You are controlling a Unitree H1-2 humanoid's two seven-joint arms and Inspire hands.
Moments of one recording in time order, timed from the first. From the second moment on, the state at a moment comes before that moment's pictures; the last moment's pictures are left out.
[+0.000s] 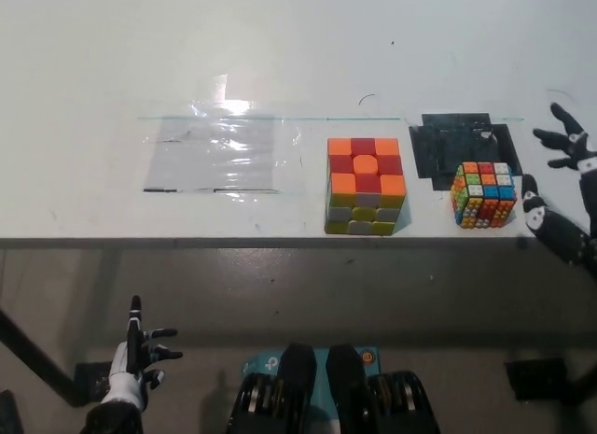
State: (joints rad) left_arm -0.54 0.14 0.22 1.37 -0.11 -0.35 0.07; right_arm -0.31 -0.34 0.07 -0.16 -0.42 0.10 -0.02
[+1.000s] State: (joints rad) left_arm -0.55 0.14 0.21 1.37 -0.11 -0.35 0.07; right_arm -0.47 -0.38 0.23 0.14 -0.51 0.09 0.09
